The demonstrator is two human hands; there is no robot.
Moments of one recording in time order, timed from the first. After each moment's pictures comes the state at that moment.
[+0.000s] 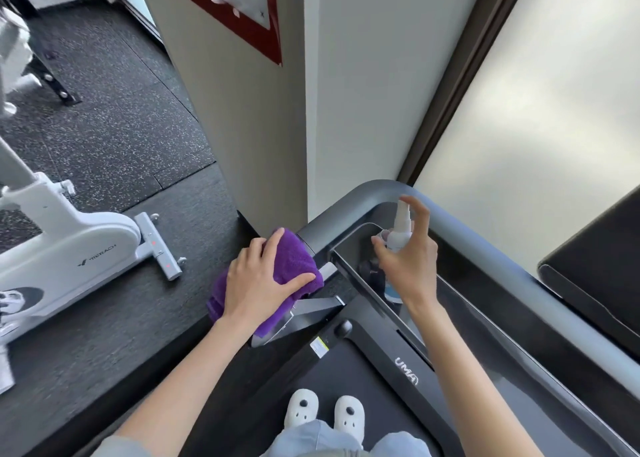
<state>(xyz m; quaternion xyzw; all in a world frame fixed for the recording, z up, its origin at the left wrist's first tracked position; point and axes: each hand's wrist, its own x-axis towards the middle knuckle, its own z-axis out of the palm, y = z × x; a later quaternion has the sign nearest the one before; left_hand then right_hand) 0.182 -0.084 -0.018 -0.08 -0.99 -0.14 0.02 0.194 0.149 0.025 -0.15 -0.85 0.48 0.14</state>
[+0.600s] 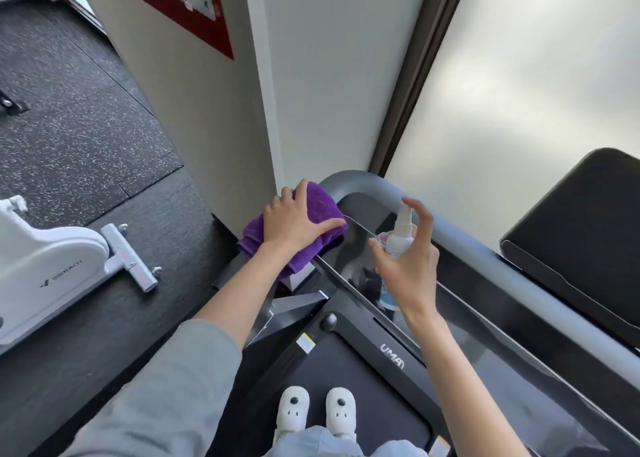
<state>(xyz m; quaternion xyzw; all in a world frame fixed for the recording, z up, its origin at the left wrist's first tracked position) 0.101 0.022 0.005 -0.12 -0.98 -0.12 -0.06 0.228 0.172 0.030 -0.18 -0.82 0.50 0.20</state>
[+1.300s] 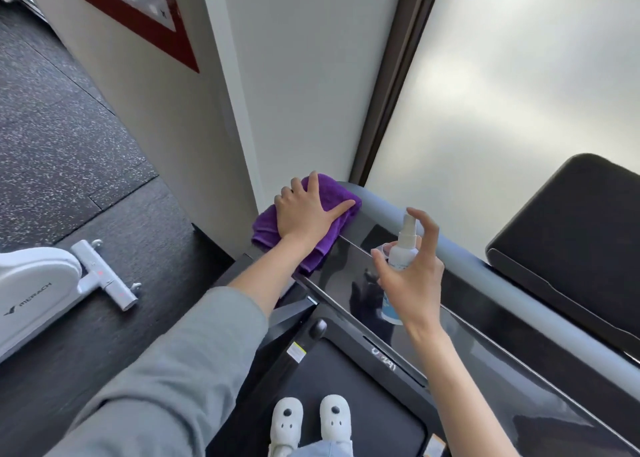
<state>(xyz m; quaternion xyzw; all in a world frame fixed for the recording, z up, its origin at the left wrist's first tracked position) 0.066 0.084 -0.002 -0.12 -0.99 -0.08 0.00 0.227 0.192 0.030 -0.21 -0.82 0.49 0.22</state>
